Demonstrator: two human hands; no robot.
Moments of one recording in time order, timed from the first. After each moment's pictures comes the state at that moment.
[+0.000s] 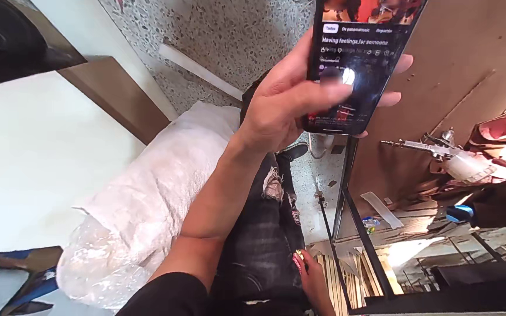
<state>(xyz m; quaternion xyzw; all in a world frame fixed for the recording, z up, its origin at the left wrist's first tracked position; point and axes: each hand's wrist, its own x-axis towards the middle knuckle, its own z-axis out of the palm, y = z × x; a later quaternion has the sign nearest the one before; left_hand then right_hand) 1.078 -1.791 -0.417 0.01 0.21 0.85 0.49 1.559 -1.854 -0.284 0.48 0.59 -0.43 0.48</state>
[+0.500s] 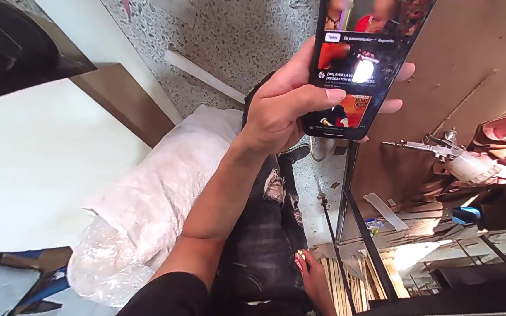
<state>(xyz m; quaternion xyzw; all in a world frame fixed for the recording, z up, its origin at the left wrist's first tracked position) 1.077 -1.791 -0.405 0.02 0.25 0.83 0.49 1.558 -1.854 -0.288 0.50 0.55 -0.43 0.50</state>
